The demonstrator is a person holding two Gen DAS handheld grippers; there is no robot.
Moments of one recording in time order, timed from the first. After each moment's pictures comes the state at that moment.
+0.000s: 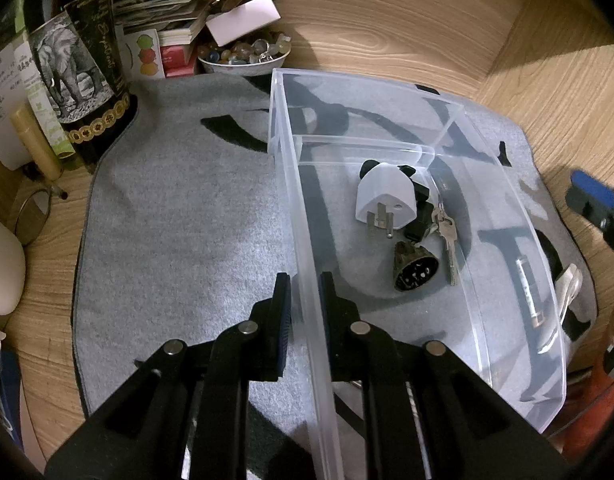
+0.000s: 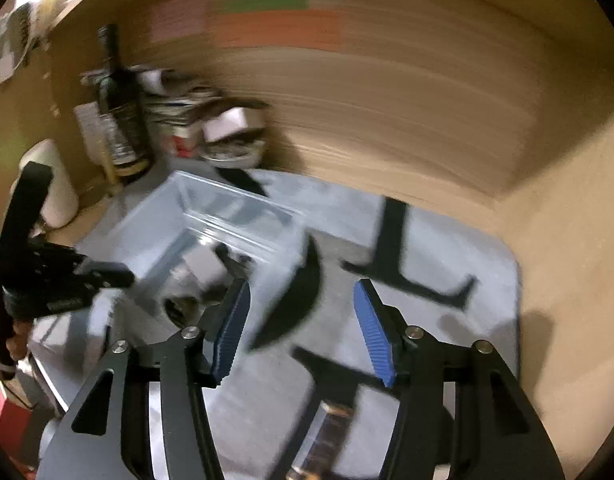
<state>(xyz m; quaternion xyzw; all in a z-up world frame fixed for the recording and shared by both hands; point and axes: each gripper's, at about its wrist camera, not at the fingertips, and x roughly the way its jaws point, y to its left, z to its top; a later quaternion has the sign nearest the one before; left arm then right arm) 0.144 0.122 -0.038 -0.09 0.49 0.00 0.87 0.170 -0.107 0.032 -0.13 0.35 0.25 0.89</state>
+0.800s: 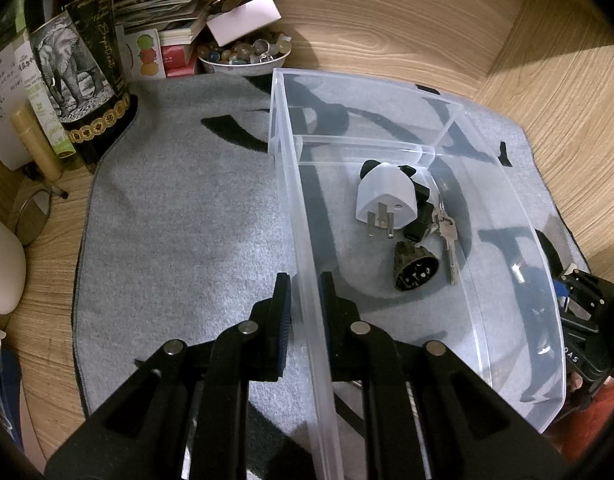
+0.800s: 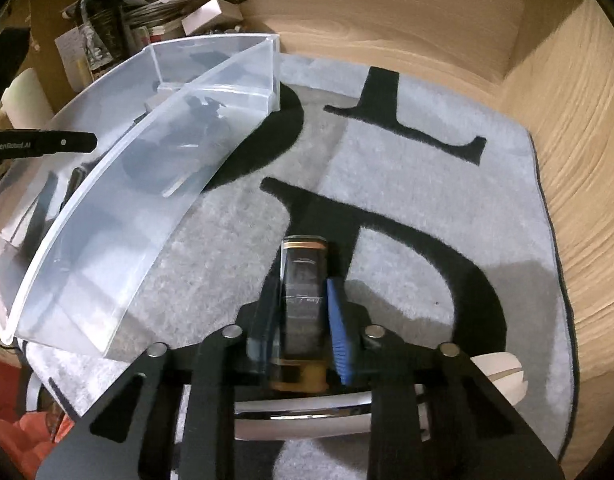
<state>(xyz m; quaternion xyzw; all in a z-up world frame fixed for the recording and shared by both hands) 0.144 0.121 -0.038 -0.09 0.49 0.00 0.87 0.144 -0.136 -0.059 -0.16 0.44 0.24 0.85</state>
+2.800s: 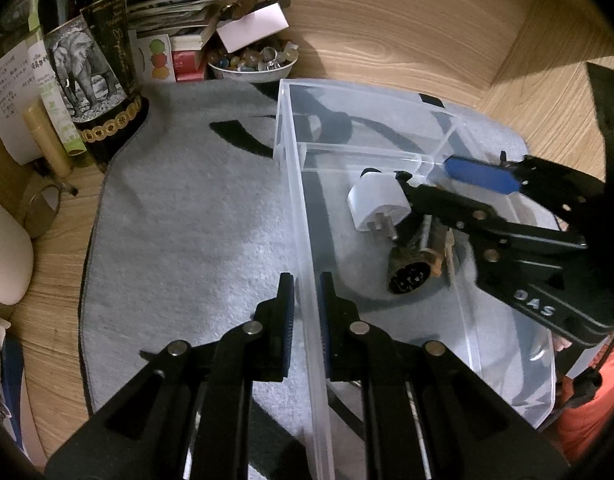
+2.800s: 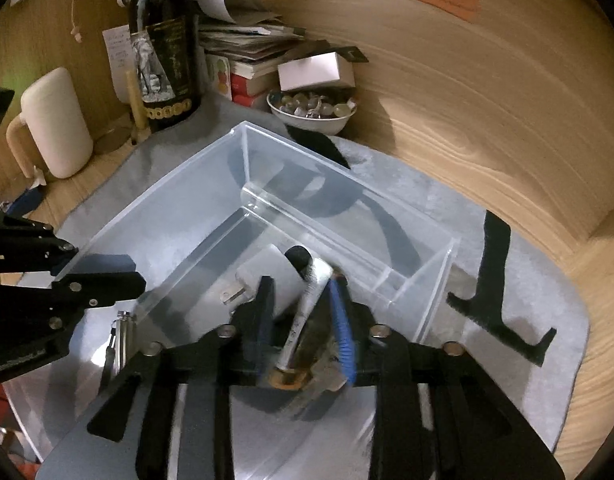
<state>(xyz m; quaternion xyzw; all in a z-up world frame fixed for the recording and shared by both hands) 0.143 0.122 -0.029 -0.10 0.49 0.01 0.87 0.194 0.009 -0.017 -0.22 0.39 0.33 0.83</state>
